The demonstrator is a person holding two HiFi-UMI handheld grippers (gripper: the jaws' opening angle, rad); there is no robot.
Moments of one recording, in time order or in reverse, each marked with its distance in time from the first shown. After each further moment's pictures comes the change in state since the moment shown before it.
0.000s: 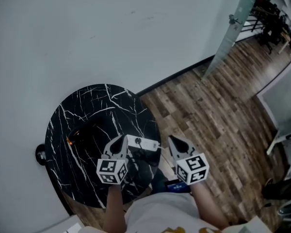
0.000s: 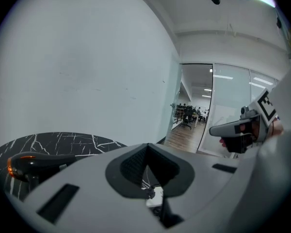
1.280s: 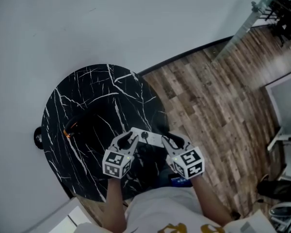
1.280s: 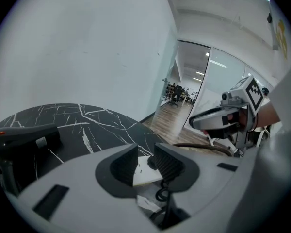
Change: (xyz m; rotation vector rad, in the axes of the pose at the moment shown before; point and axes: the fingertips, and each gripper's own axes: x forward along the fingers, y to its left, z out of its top) left arm 0.041 0.009 -0.098 -0.003 0.311 -0.175; right arm 0.079 0.022 -0.079 -0.031 0.263 0.165
